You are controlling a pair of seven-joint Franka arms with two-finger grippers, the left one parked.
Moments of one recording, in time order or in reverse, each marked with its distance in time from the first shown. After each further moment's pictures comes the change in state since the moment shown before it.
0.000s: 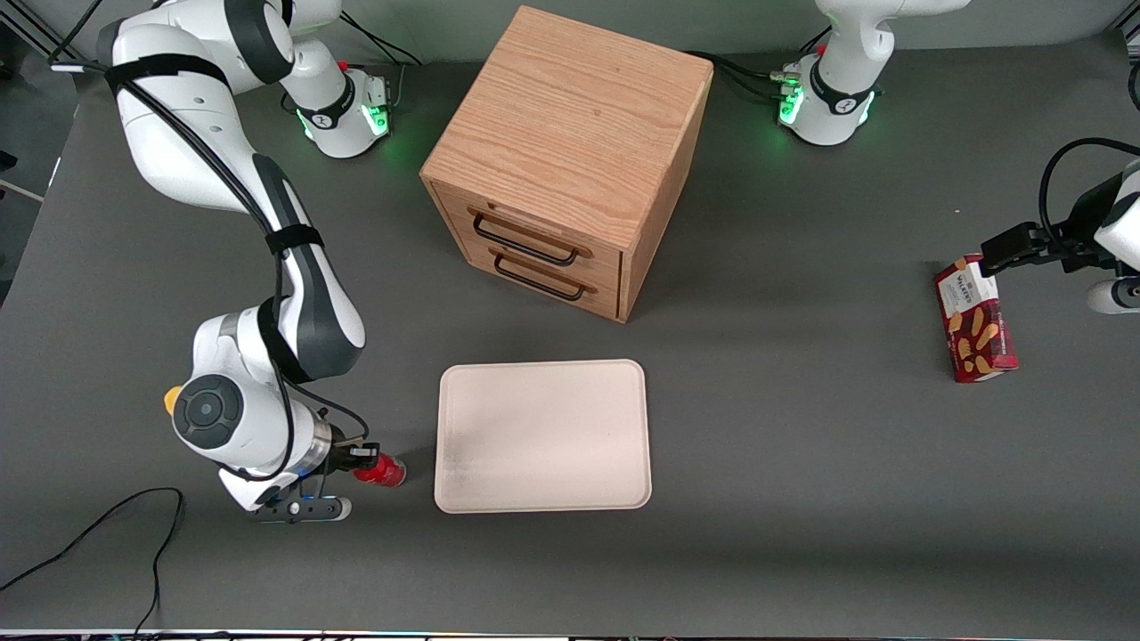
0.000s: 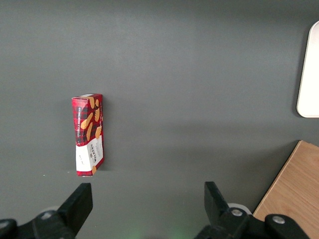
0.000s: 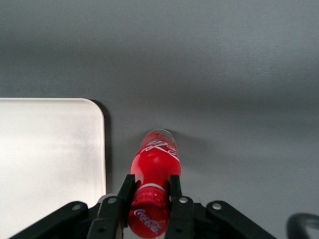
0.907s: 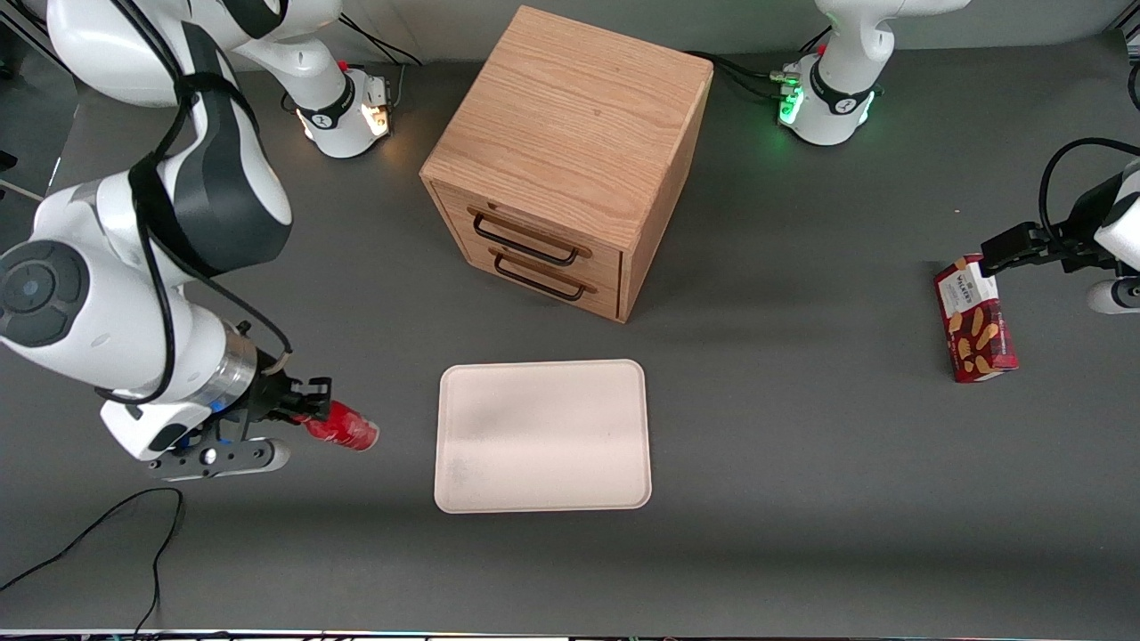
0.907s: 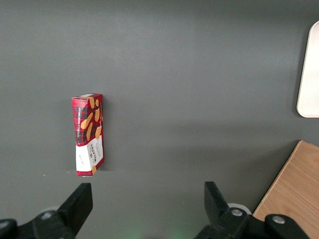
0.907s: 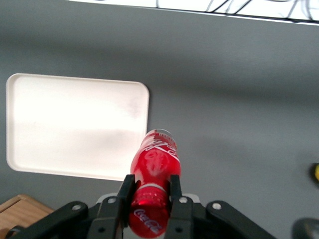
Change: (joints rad) arm 0.001 -0.139 0.102 0.249 -0.006 -0.370 -0.012
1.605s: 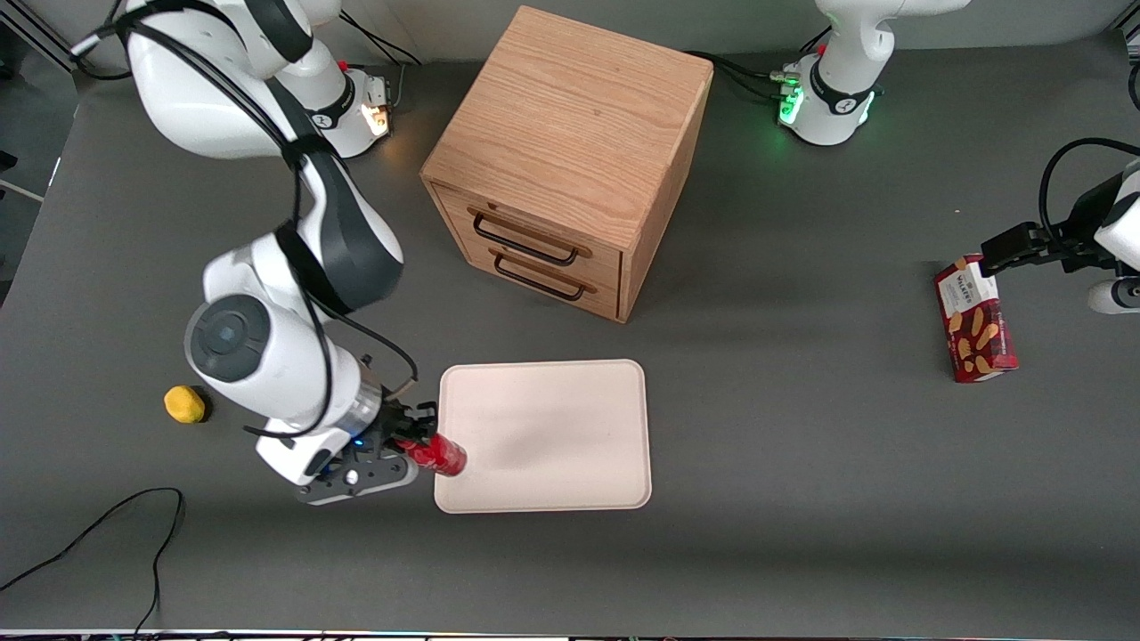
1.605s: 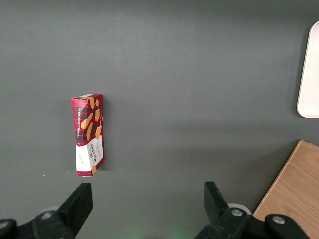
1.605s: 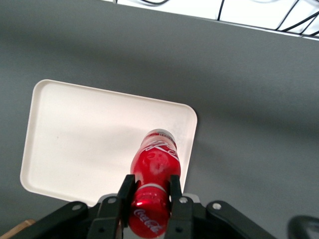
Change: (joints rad) arm 0.062 0.161 0.051 -0.005 -0.023 0.233 0.002
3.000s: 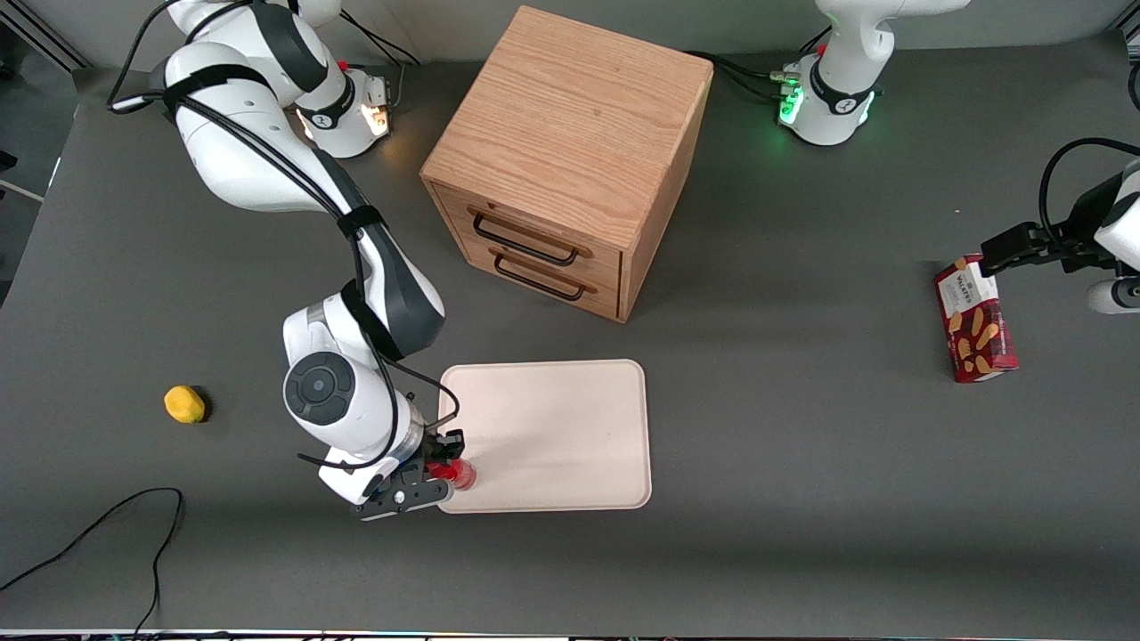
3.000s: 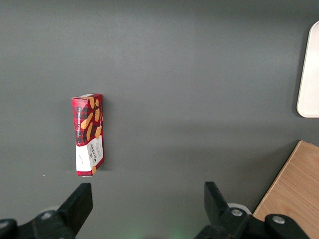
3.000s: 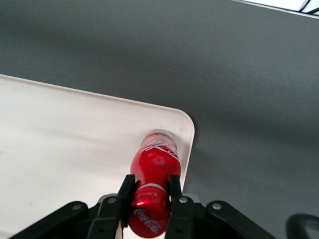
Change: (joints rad) arm 0.001 0.099 0.002 -0.086 -0.076 0.176 0.018
